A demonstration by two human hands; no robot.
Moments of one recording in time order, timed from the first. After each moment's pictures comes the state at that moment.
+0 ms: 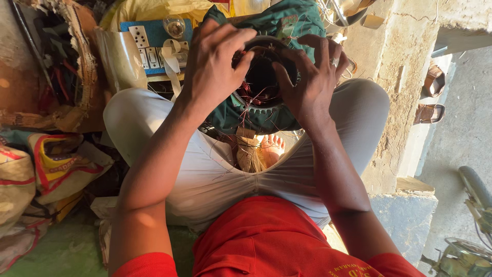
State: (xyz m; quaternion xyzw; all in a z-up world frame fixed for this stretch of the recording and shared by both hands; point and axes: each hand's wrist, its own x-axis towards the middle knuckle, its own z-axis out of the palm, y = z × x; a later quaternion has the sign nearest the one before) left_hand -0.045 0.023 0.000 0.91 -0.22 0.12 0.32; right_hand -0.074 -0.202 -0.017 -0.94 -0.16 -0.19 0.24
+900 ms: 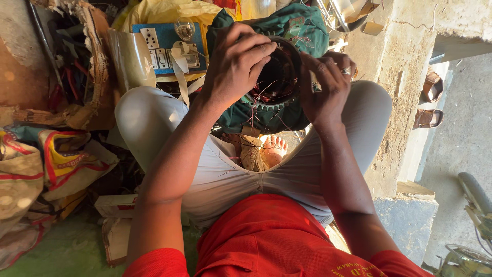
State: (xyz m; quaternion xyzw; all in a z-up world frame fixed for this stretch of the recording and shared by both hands) left_hand -0.052 0.016 -0.014 0.88 -0.29 0.21 0.33; right_hand -0.088 -0.222 -0.023 -0.92 -0.18 -0.21 0.29
